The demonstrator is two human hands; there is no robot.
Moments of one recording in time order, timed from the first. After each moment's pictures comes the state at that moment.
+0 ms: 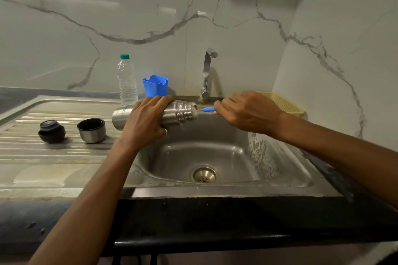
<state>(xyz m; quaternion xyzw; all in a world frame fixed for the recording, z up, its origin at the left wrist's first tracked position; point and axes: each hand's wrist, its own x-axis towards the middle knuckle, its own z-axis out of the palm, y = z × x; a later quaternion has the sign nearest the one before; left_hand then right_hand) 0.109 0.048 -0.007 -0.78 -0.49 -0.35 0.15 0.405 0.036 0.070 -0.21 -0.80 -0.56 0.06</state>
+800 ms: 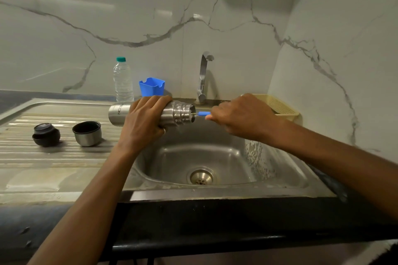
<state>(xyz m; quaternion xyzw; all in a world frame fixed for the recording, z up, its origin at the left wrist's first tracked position) 0.116 0.044 -0.006 -0.76 -0.47 -0.40 0.20 0.389 0.013 0.077 -0.30 -0.87 -0.38 0.09</state>
